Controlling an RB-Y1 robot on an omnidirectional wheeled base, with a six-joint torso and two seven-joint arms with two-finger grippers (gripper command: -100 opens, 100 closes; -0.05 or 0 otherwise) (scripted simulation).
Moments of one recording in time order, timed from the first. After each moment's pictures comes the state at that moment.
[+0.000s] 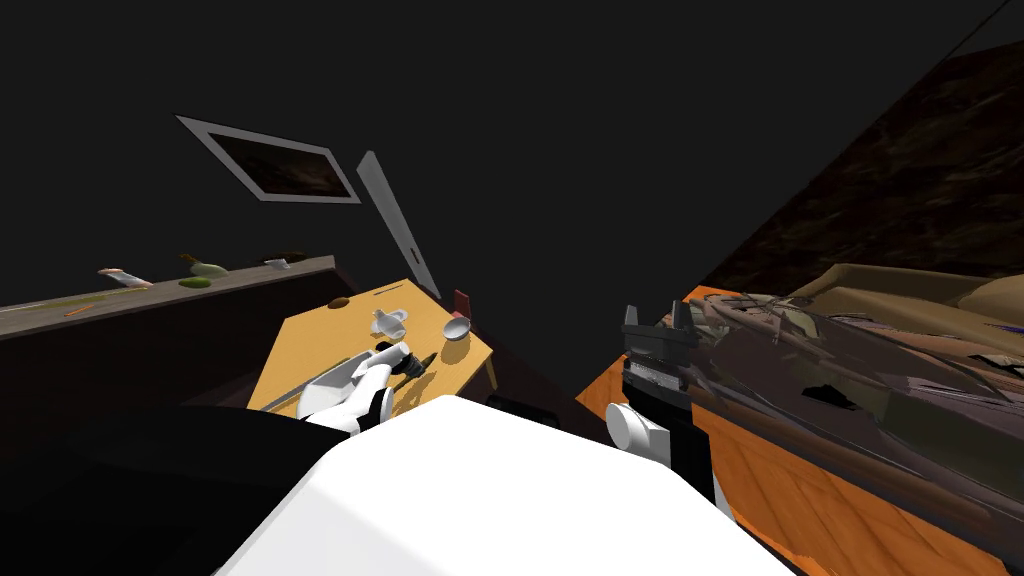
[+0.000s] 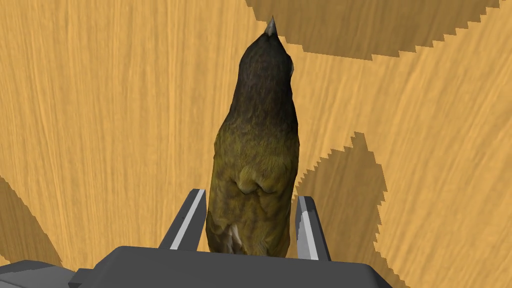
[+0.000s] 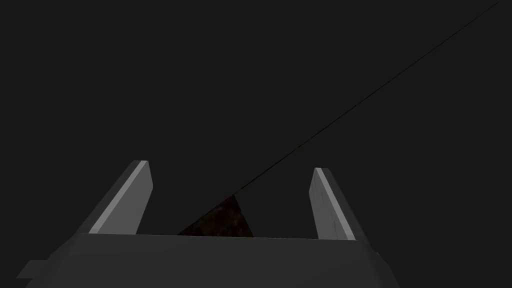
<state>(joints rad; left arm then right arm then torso) -0.10 0.51 0.69 -0.80 0.42 0.99 0.31 0.47 0.02 0.05 -2.28 -0.12 -0.42 -0.11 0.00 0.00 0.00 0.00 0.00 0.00</state>
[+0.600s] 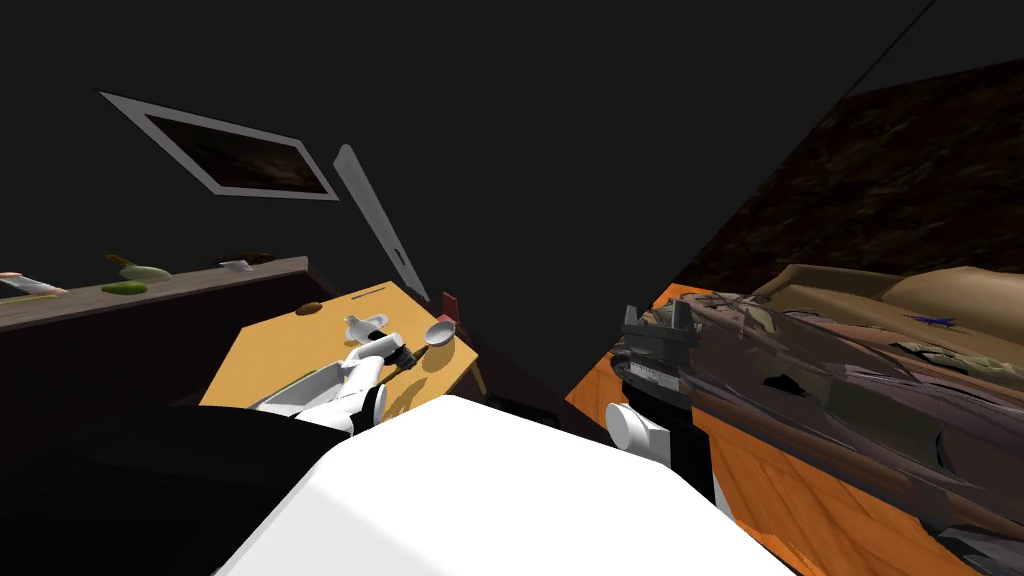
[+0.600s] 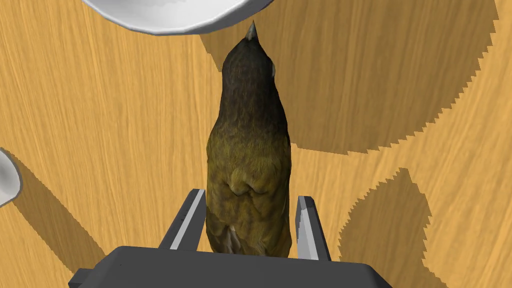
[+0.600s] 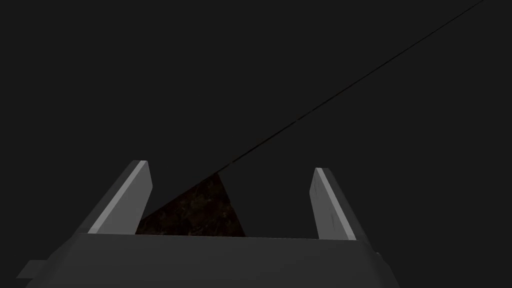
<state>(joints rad) -0.10 0.57 0.69 -0.91 0.38 1.07 0.31 0.47 0.02 0.05 -2.28 -0.12 -0.42 -0.11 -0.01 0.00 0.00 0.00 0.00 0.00</state>
